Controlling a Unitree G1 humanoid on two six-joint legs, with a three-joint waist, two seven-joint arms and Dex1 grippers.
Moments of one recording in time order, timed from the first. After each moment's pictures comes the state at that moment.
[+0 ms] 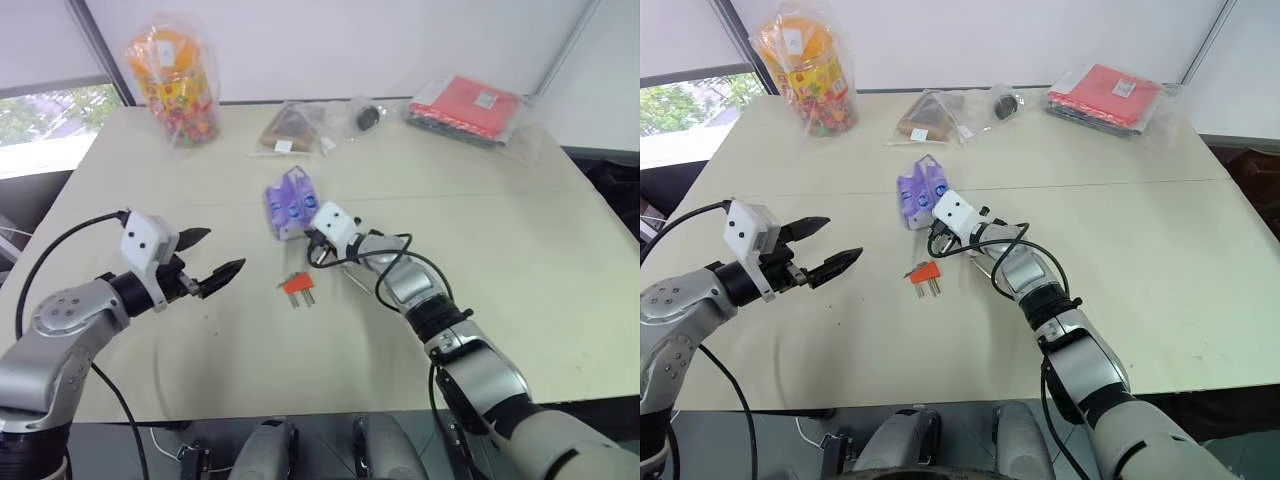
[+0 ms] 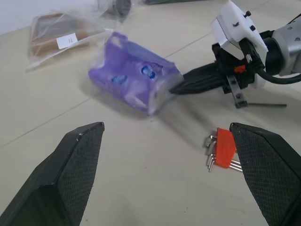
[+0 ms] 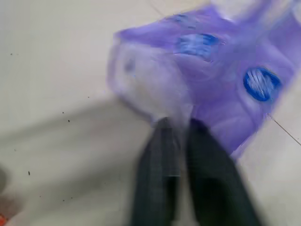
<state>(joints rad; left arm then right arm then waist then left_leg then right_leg) -0.07 0.72 0.28 -0.47 -0.60 0.60 -0.65 -0.82 -0.14 0.31 0.64 -0.12 0.10 0.51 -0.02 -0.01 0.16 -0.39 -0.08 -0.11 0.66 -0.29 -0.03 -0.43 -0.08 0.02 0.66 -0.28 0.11</state>
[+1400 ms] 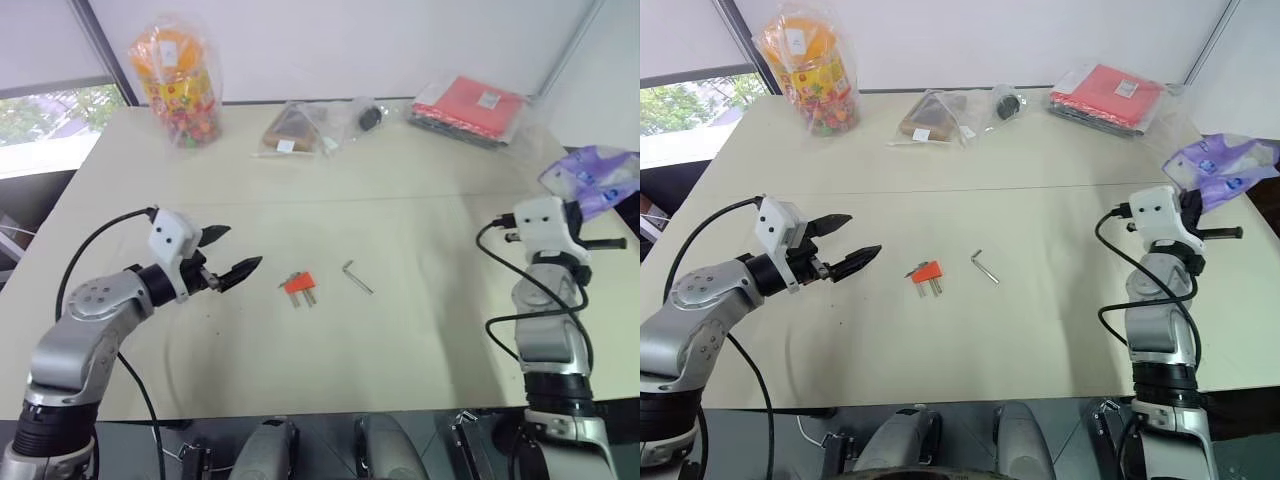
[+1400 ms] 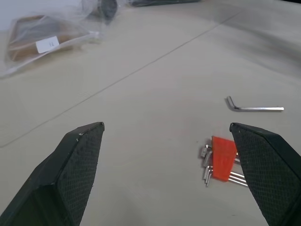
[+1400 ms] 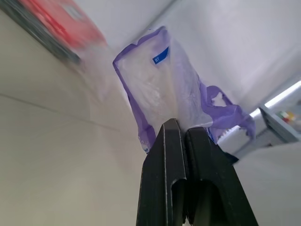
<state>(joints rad) -0.17 0.66 0.17 -0.36 -0.51 0.53 -0.70 -0.32 -0.46 -0.24 0.05 -0.49 0.36 -0.27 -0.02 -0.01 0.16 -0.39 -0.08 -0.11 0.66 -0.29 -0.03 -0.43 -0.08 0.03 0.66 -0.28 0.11</state>
